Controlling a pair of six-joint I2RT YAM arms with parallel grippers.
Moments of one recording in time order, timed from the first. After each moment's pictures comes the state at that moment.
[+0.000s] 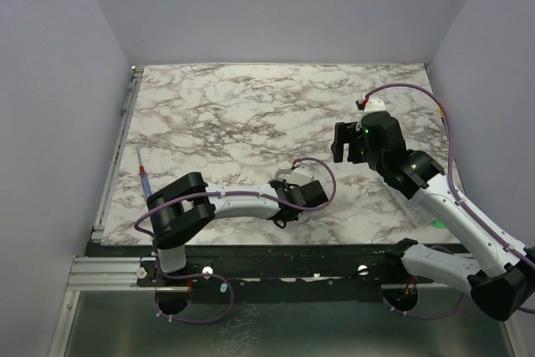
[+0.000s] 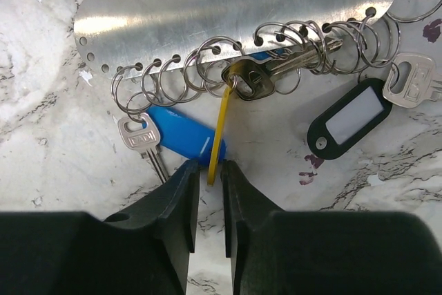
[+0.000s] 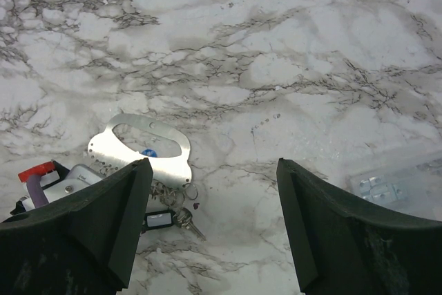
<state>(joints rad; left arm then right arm) -1.20 1.79 1.10 -0.54 -0.49 -0.74 0.58 1.04 1.01 -0.57 0.28 0.29</state>
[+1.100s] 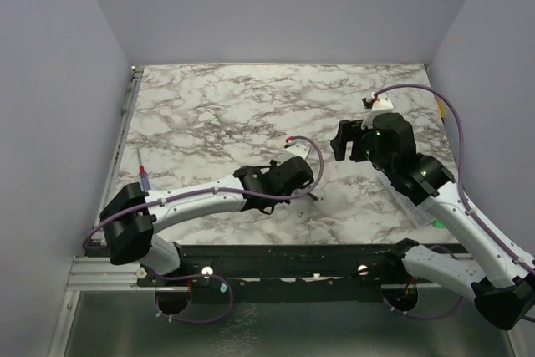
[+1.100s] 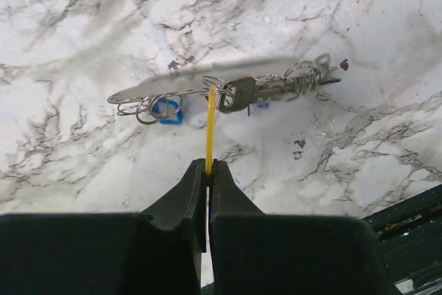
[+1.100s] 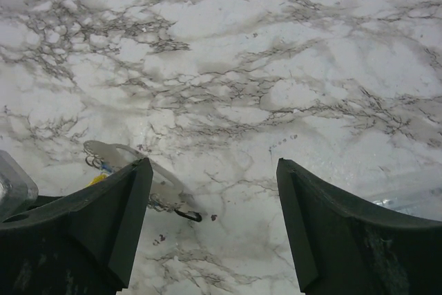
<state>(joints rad) -1.15 1.51 1.10 -0.55 -0.45 -0.50 0.58 0.98 1.01 -0.53 0.24 0.28</state>
